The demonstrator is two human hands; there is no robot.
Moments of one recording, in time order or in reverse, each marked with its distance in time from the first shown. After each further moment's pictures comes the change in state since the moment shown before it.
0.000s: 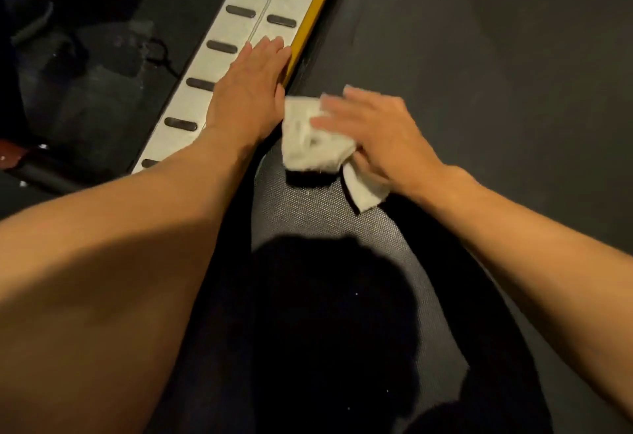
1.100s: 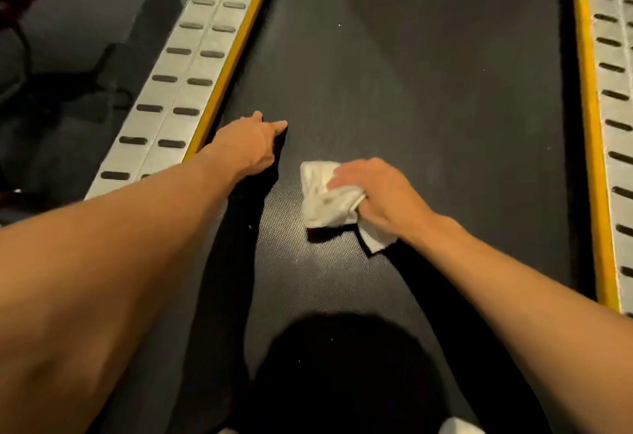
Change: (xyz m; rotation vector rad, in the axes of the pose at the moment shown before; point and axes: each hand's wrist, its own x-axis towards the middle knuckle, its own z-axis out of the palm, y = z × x) left_hand -0.032 0.107 -0.016 0.243 -0.520 0.057; right_hand -0.143 -0.027 -0.045 0.230 0.073 0.225
